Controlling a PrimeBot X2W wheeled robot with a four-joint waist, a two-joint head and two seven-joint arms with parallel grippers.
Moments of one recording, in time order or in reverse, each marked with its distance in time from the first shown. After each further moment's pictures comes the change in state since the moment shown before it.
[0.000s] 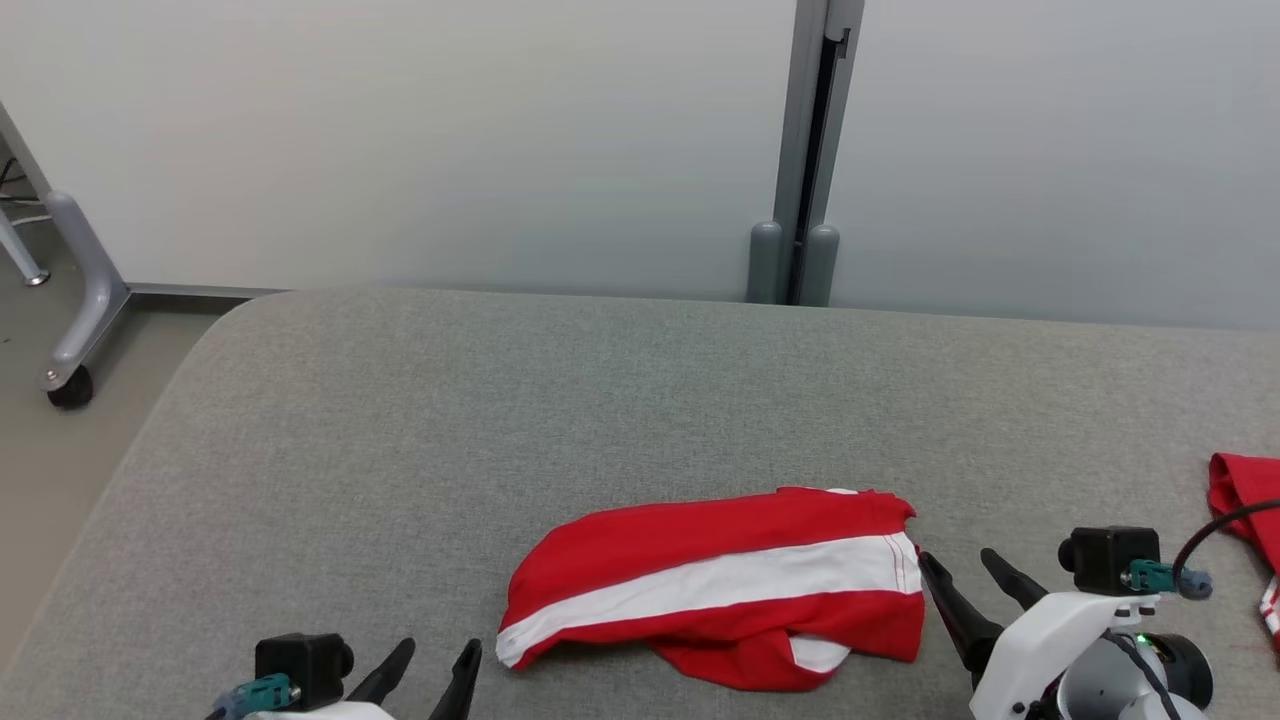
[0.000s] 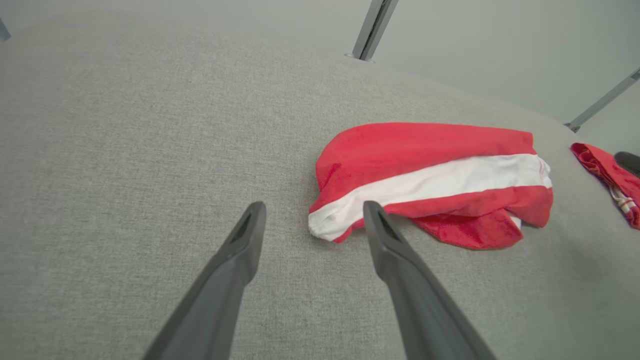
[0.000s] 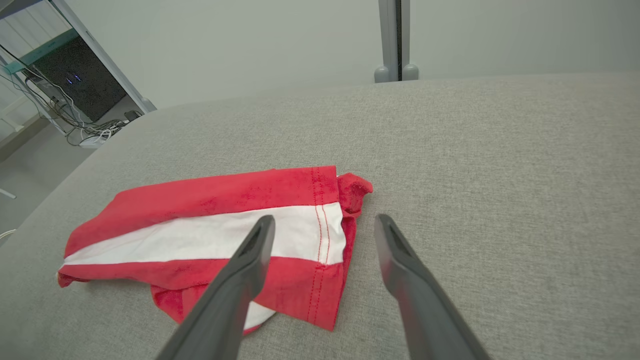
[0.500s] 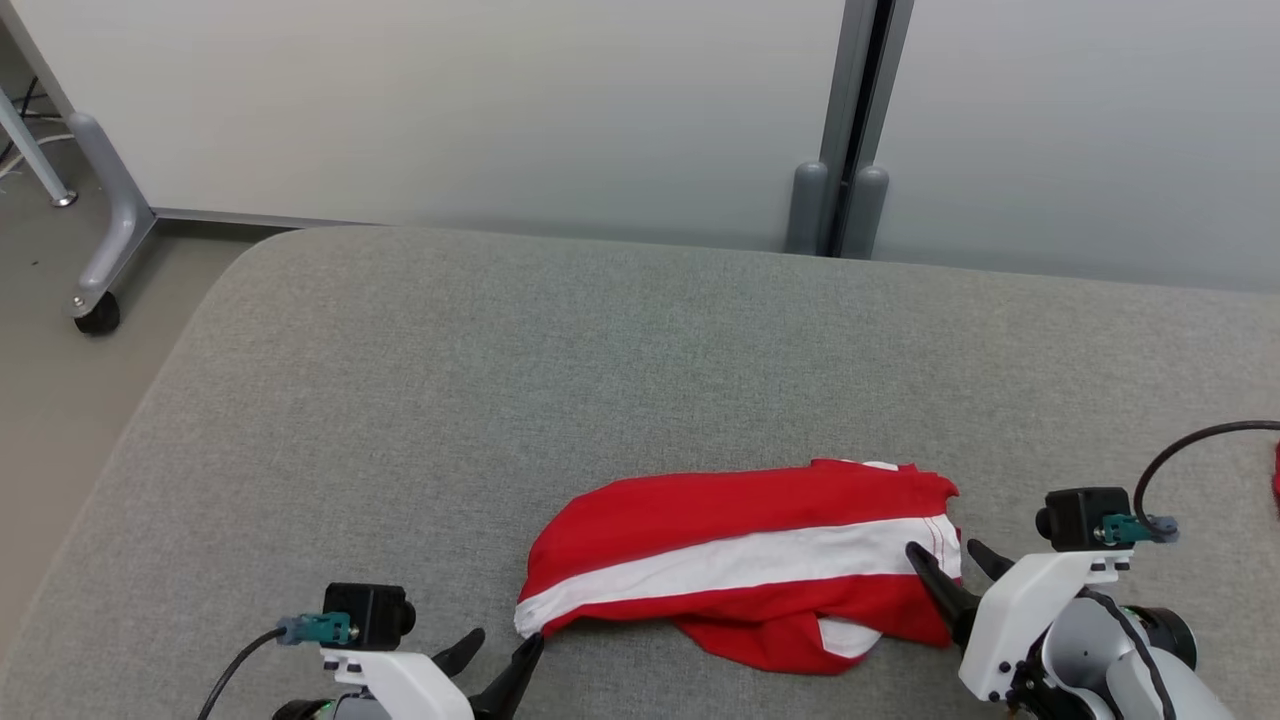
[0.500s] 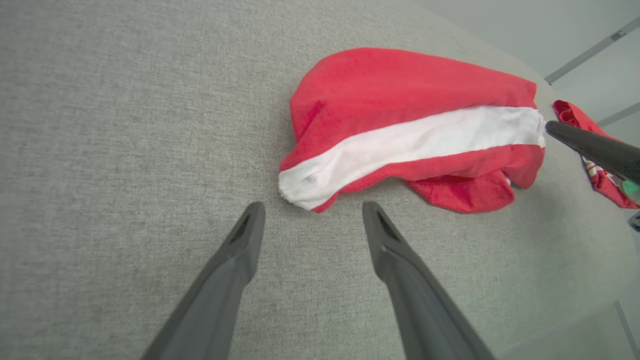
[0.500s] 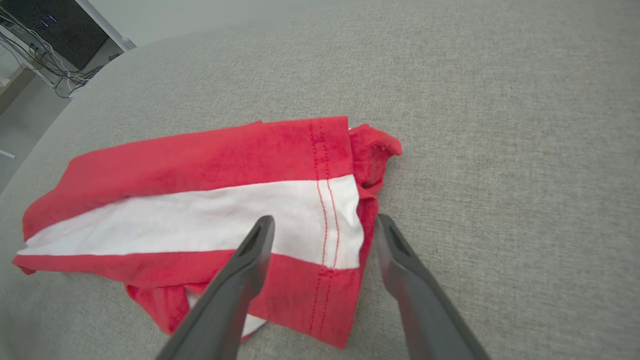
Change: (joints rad) left arm -0.142 -0.028 -0.070 0.151 -0.124 -0.115 0.151; right arm -0.098 0.018 -0.005 0.111 0.016 0.000 0.150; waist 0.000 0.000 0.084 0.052
